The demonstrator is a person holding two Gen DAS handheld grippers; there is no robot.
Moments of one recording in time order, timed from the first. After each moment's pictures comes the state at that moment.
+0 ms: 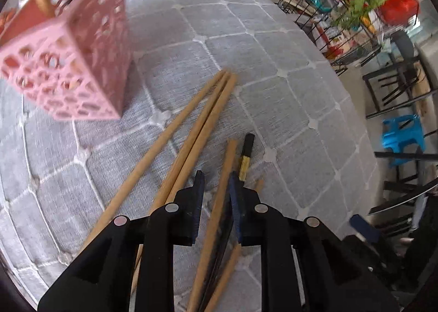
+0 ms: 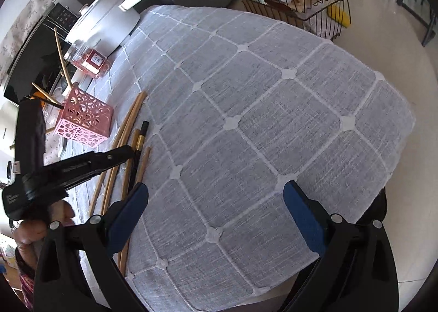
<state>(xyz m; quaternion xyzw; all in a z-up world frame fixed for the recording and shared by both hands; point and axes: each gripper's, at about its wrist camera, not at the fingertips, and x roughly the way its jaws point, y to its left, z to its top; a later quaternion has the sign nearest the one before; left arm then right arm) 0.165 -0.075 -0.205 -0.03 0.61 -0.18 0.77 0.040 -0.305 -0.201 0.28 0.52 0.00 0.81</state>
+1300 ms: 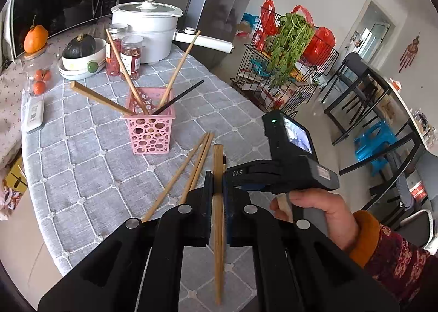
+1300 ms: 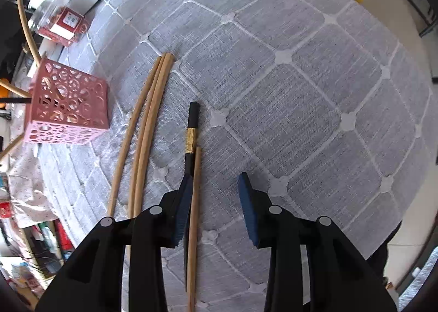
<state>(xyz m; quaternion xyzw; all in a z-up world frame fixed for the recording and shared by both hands) 0.047 0.003 -0.058 -0.05 0.43 -0.25 0.87 0.130 -0.202 -0.209 0.22 0.65 -0.07 0.73</state>
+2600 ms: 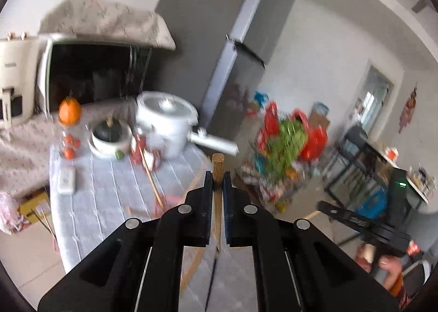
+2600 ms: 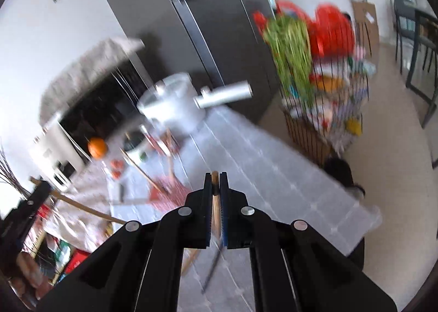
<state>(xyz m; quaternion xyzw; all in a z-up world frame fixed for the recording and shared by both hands) 0.045 0.046 0.087 -0.13 0.24 -0.19 0.94 0.033 -0.268 0.045 0.22 0.31 0.02 0.93</state>
